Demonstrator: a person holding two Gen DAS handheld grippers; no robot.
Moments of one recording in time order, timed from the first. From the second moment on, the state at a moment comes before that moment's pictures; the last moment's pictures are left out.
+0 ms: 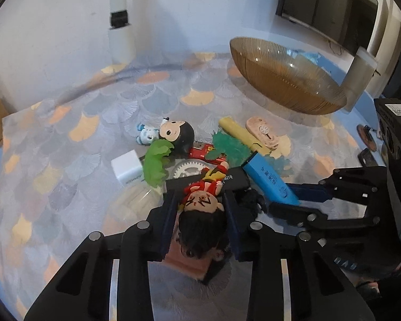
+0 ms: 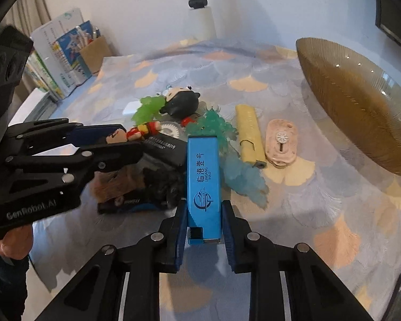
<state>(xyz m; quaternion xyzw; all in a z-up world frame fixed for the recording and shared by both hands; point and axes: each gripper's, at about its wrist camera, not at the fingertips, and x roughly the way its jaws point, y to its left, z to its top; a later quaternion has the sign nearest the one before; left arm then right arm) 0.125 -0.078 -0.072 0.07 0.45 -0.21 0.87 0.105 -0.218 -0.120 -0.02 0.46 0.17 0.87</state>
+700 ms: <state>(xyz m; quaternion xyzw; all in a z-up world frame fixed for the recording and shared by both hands) 0.059 -0.072 -0.041 0.05 0.42 -0.19 0.89 0.050 -0.266 -0.130 -0.07 0.47 0.15 0.87</state>
